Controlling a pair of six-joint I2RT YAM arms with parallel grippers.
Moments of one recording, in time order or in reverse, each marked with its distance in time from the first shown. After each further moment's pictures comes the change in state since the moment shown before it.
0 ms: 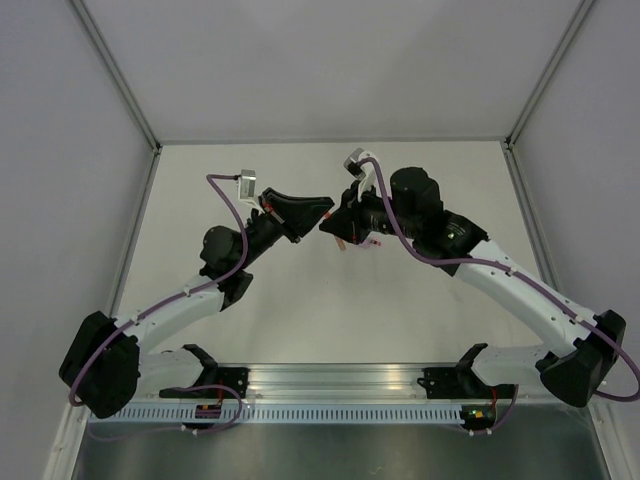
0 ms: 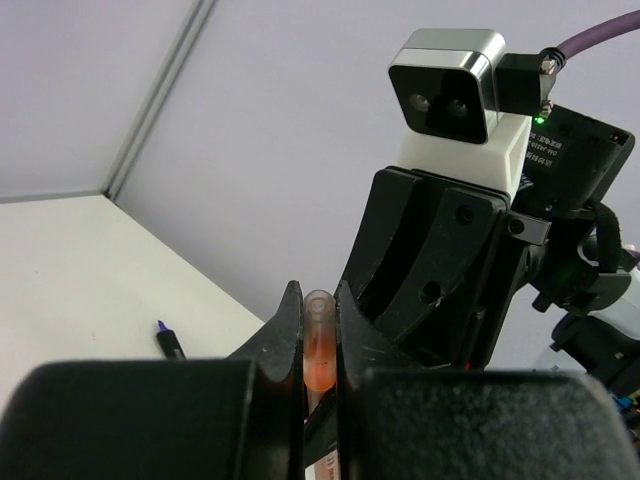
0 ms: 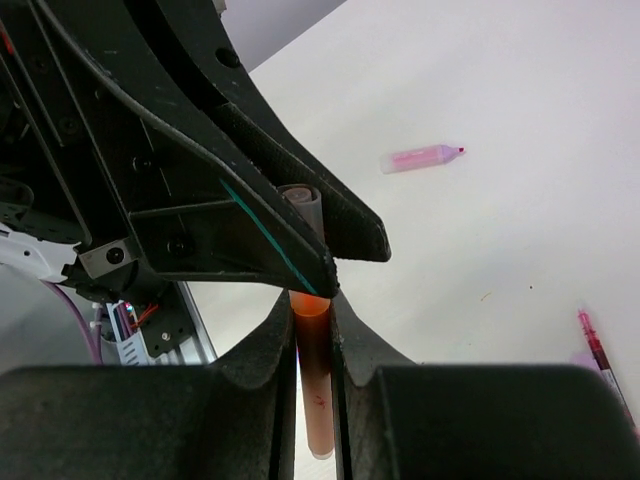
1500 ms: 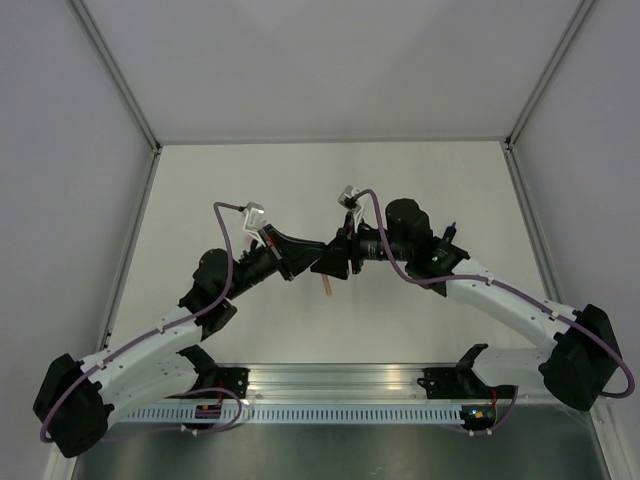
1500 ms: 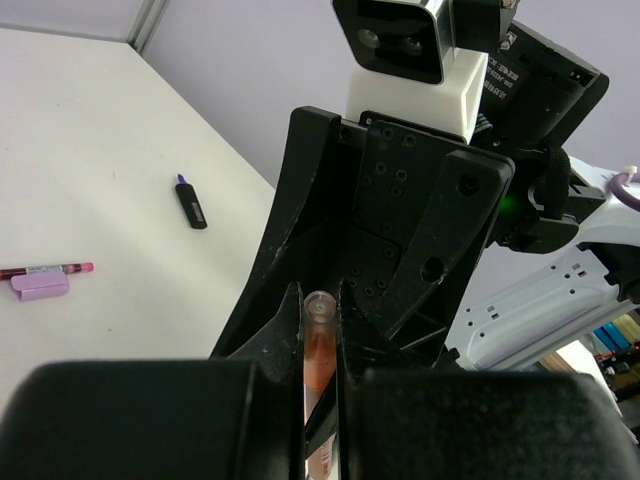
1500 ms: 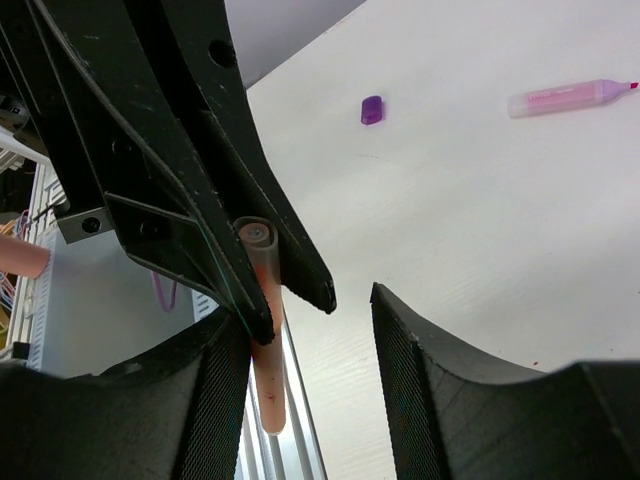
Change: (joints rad) left arm -0.076 -0.286 -0.146 -0.412 -0.037 0.075; right arm 0.000 -0.006 -0.320 0.311 -0.273 0.119
